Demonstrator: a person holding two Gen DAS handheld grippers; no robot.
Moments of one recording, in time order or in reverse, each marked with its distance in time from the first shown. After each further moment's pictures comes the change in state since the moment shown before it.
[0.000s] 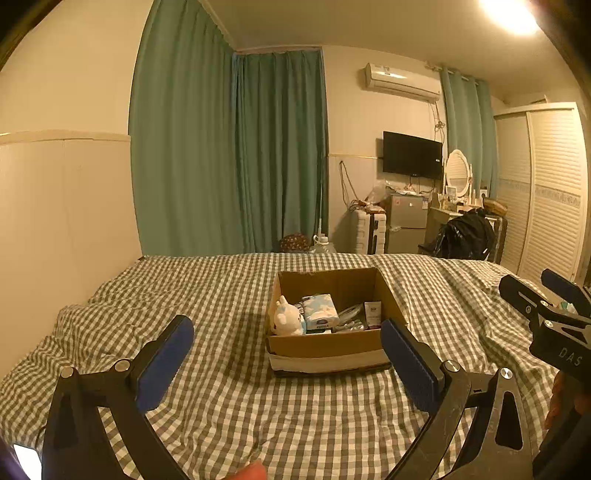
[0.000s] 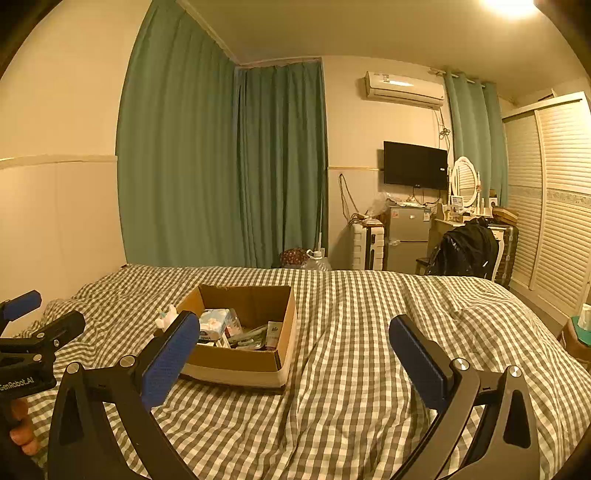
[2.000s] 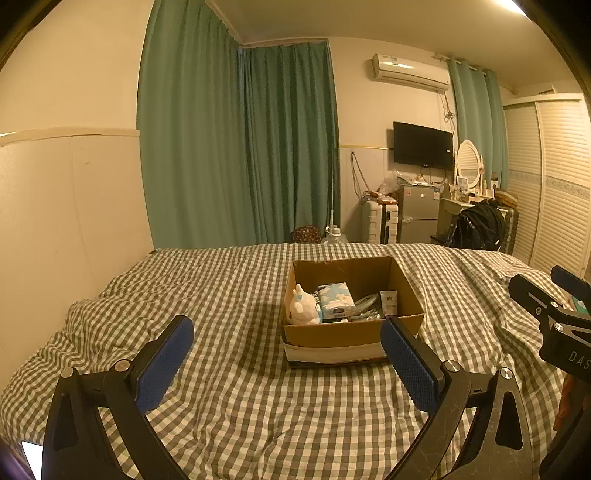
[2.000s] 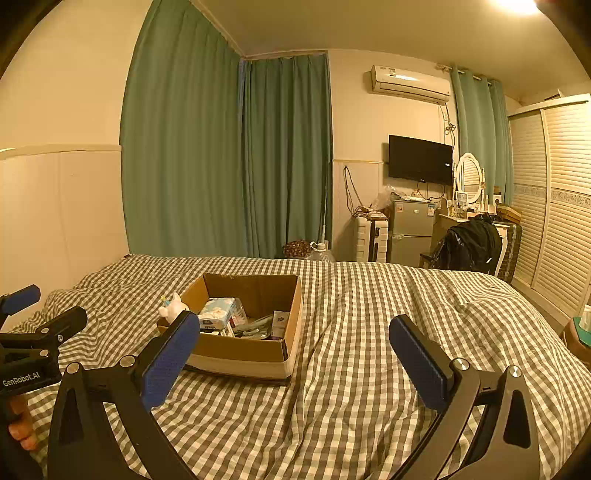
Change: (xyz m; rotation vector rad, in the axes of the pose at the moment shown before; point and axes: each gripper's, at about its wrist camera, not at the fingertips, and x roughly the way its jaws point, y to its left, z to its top) left arm 0.005 0.006 -0.009 0.017 0.031 0.051; right arm 0.011 0.012 -0.009 -0.015 0.040 0.012
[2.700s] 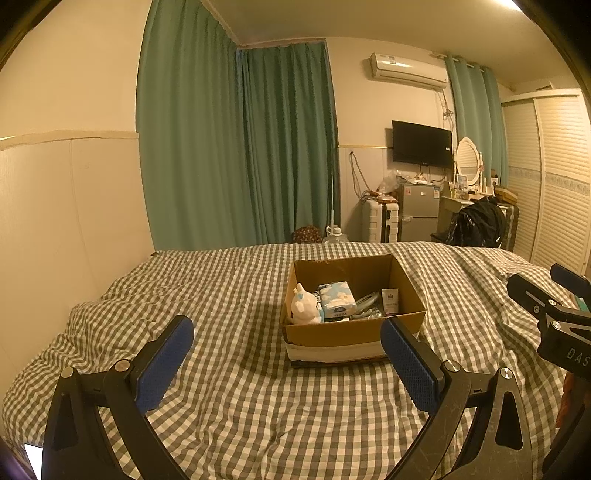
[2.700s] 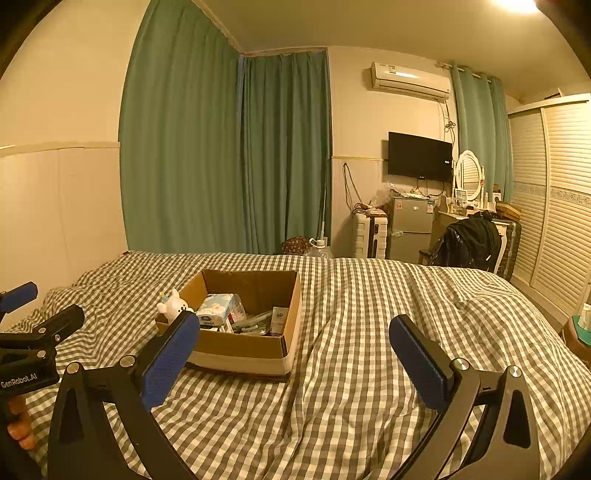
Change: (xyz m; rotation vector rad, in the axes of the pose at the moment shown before) left arm -0.001 -0.002 -0.001 0.010 -0.003 0.006; right arm 0.002 0.003 -0.004 0.001 0.012 -0.007
